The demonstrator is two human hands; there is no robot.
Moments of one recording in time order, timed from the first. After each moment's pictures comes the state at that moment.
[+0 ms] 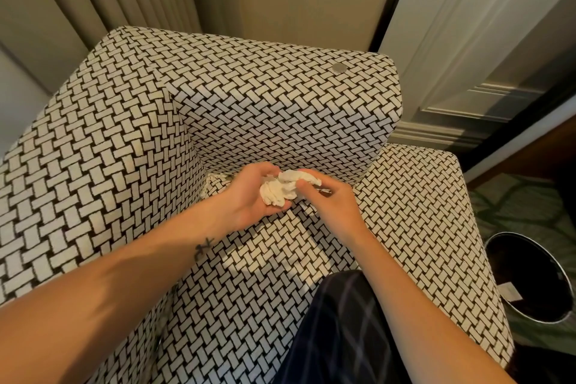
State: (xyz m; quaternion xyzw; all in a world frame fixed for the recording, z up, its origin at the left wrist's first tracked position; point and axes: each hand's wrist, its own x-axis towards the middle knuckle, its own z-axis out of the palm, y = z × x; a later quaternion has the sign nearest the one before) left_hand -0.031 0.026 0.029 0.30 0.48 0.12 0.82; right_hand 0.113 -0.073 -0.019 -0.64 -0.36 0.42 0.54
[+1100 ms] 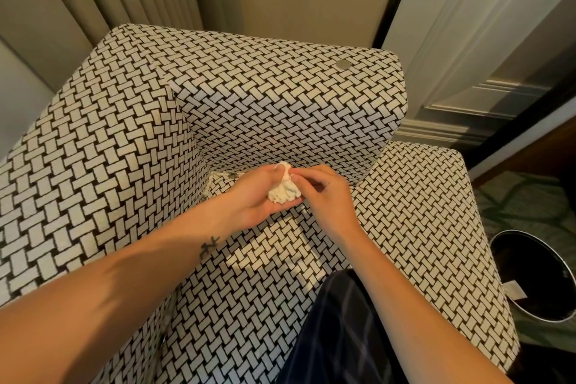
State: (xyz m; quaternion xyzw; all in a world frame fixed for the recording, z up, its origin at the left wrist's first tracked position) left_hand -0.031 0.027 0.017 0.31 0.46 0.15 0.82; right_hand 0.096 -0.063 -0.017 -0.67 -0.42 0.33 0.51
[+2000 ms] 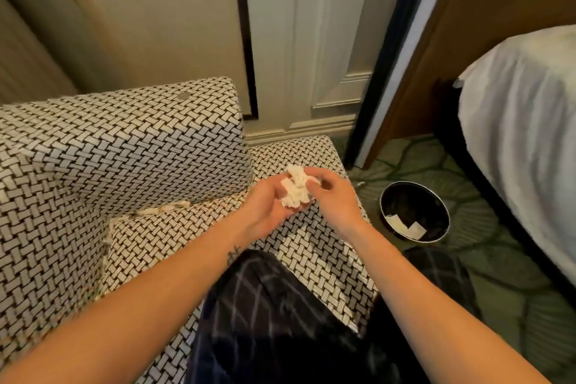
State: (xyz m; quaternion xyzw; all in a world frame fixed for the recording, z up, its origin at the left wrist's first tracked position) left_hand 0.128 -0.123 0.039 0.38 0.34 0.07 0.86; right_hand 0.227 -0.241 0.031 -0.75 -0.24 0.25 0.56
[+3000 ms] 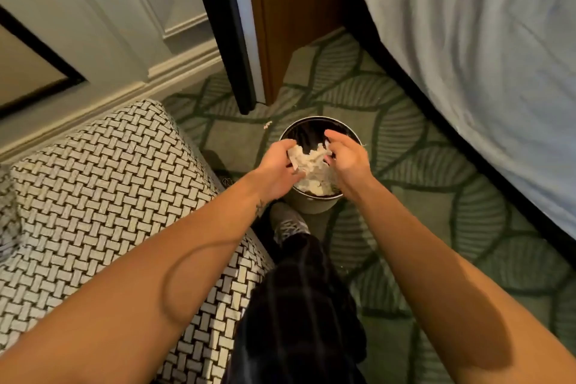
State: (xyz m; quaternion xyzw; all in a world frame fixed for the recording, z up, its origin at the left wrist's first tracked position) left_hand 0.459 -0.291 -0.130 0.38 0.43 -0.14 0.80; right_hand 0.505 -0.415 -0.155 -0.70 0.16 0.22 0.66
